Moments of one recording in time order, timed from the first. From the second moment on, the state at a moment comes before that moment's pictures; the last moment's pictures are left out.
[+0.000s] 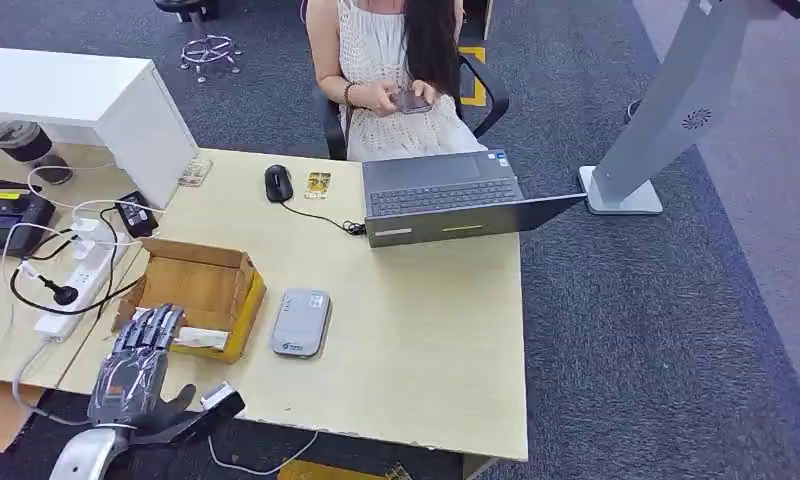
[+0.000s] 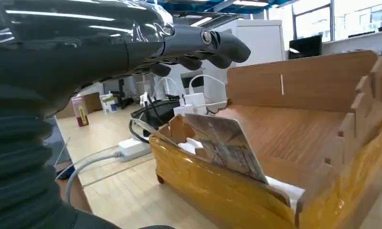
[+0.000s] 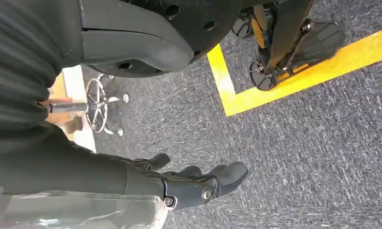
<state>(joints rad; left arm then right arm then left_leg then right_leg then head) 0.25 0.21 -0.02 -1.72 -1.36 0.25 0.09 -0.06 0.22 -0.90 -0.21 0.68 -0.25 -0.06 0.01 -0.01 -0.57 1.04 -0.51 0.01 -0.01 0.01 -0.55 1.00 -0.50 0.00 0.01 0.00</state>
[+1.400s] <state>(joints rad) 0.19 0.19 0.03 -1.72 -1.40 0.22 0.08 -0.06 0.22 -0.90 -0.21 0.72 -0.25 -0.06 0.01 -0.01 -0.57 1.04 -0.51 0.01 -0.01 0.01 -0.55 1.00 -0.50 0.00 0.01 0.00</state>
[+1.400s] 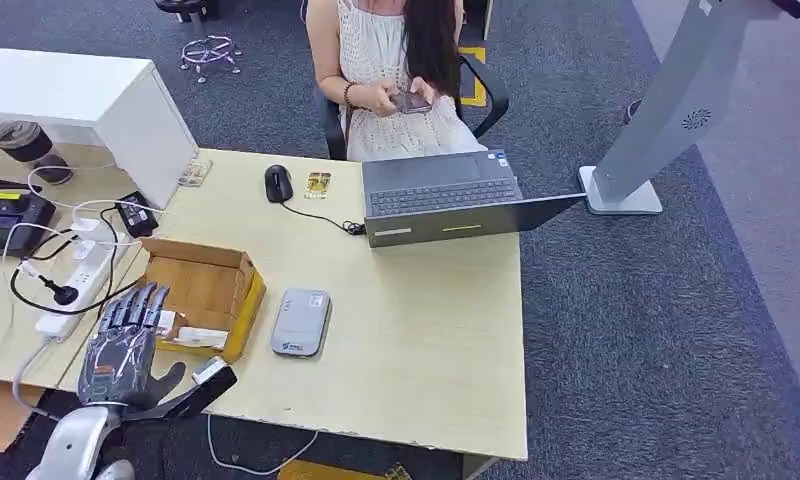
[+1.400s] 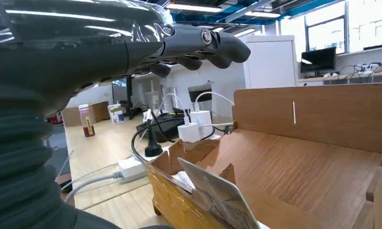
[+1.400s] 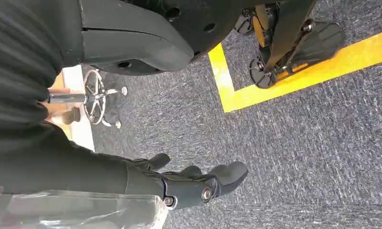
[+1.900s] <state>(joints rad) 0.18 0.19 0.03 -1.71 -1.41 0.20 0.09 -0.06 0.22 -0.90 -0.21 0.74 -0.25 -0.06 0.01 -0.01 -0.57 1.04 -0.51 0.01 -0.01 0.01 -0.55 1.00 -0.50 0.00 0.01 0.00</state>
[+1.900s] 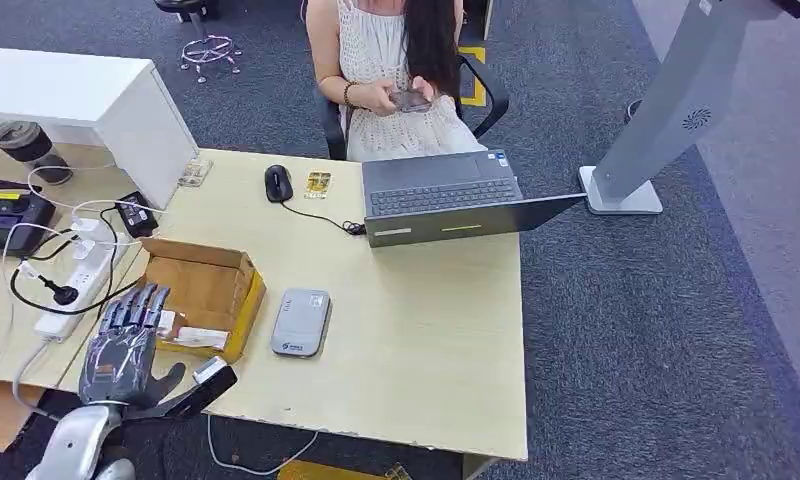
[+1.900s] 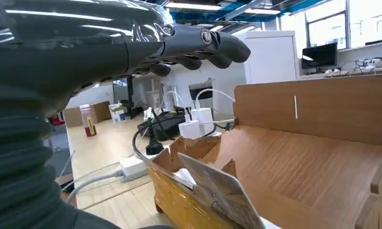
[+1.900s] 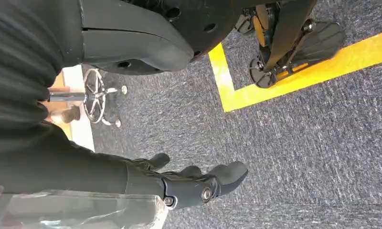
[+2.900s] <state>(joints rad) 0.17 0.19 0.03 -1.64 -1.40 0.19 0.08 -0.06 0.22 -0.90 -0.21 0.75 -0.24 -0.06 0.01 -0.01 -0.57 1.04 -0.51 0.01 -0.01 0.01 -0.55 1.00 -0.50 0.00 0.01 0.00</state>
